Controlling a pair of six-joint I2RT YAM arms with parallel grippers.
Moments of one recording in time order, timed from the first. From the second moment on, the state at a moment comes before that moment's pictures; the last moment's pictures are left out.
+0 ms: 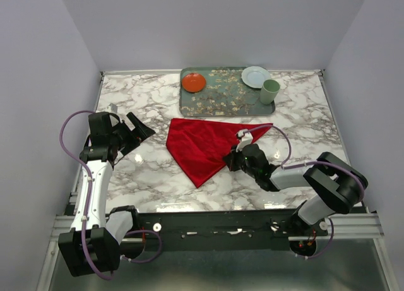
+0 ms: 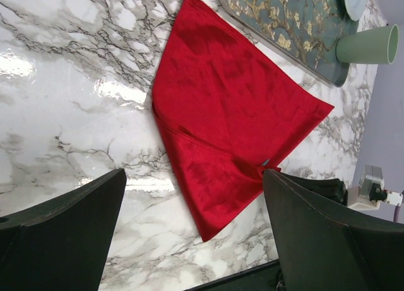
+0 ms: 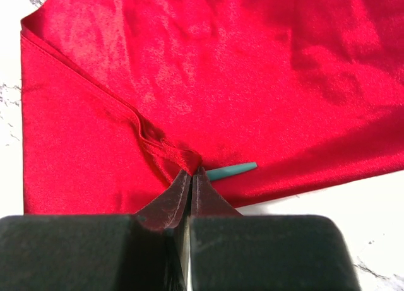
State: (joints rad) left arm 0.14 0.98 0.82 -0.54 0.44 -0.59; right arm 0.77 1.54 0.41 0.69 0.10 0.43
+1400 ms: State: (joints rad) left arm 0.13 0.98 0.82 -0.54 0.46 -0.59; right arm 0.74 1.57 0.38 0.72 0.12 0.45
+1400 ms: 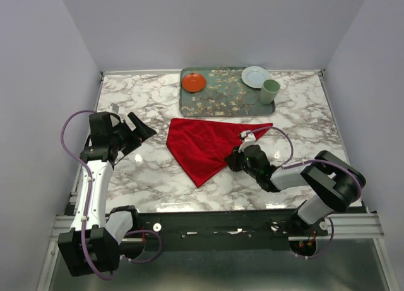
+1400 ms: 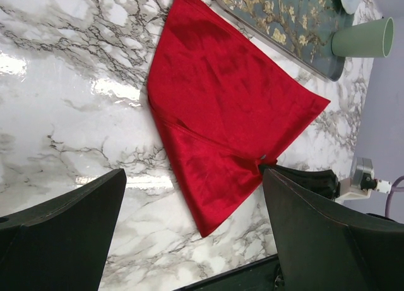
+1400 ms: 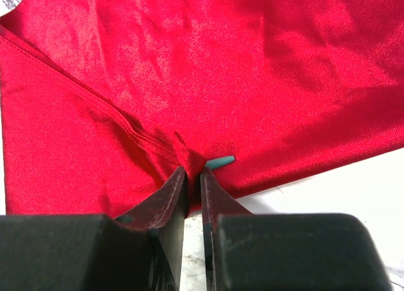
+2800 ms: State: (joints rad) left arm -0.38 1.07 0.72 -0.33 0.41 -0.75; right arm 0.63 1.43 0.42 0.58 0.01 0.37
